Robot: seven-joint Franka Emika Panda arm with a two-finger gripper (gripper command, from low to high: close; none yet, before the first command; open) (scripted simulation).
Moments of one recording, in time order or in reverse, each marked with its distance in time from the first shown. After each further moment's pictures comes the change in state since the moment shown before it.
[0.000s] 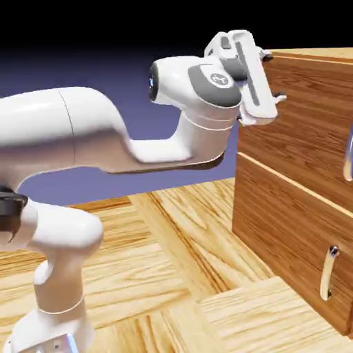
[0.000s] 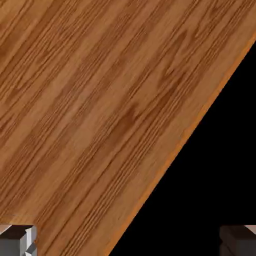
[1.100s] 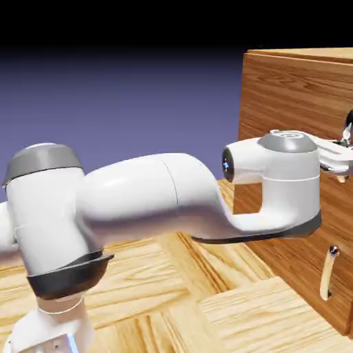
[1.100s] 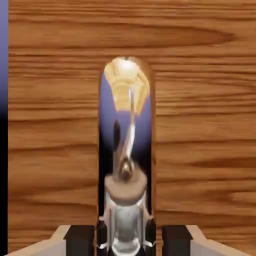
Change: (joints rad) arm 0.367 -0.036 -0.381 0.256 -0.870 -0.062 -0.149
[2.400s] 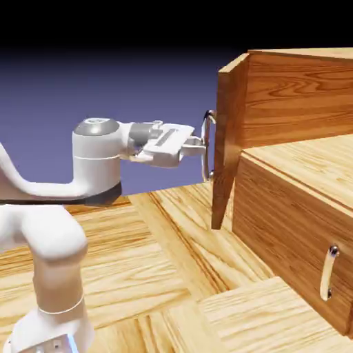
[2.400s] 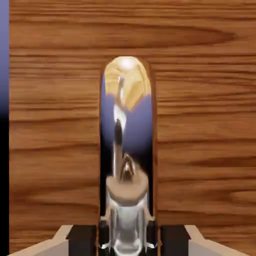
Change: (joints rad) arm -1.062 -0.378 1.193 -1.095 1.051 -0.730 -0.232
